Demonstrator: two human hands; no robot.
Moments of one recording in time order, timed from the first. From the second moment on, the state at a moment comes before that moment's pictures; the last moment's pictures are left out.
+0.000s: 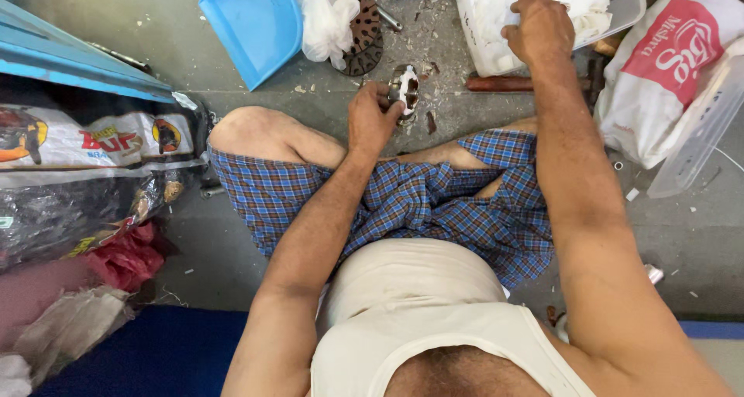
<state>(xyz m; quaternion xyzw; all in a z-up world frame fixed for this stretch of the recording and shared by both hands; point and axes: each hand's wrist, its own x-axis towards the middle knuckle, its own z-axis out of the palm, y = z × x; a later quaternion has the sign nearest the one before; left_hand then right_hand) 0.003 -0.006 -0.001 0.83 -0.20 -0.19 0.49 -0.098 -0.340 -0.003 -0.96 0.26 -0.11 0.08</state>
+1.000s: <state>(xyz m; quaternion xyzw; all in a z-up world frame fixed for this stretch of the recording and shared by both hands) 0.003 0.002 0.016 0.49 -0.02 -0.55 0.68 -0.125 -0.172 0.075 -0.92 0.02 -0.20 0.33</state>
